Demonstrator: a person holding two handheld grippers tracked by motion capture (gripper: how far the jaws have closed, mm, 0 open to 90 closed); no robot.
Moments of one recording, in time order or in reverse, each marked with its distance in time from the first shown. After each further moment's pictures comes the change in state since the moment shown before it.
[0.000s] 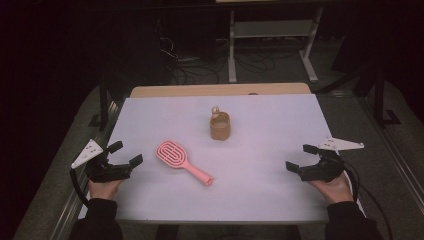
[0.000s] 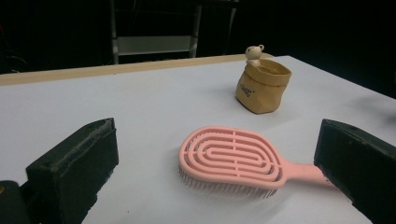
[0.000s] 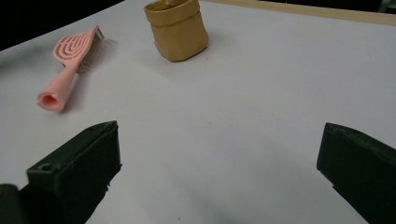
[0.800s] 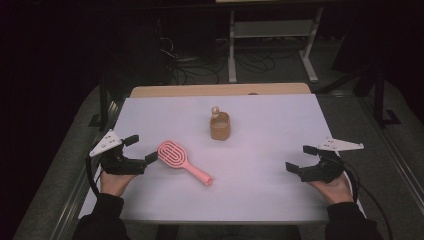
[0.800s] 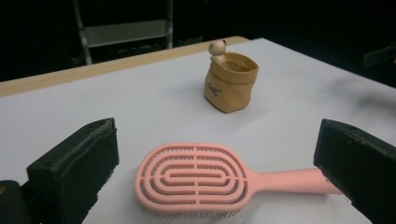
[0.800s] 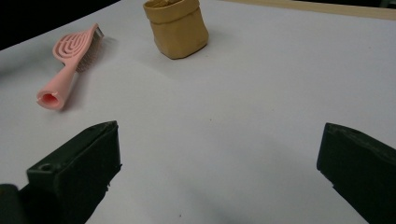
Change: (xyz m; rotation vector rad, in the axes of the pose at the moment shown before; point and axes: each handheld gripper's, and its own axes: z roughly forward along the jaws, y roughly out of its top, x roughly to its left) left arm -0.029 0.028 0.033 0.105 -0.094 0.079; right arm 0.000 -0.002 0.000 0.006 0.001 0.011
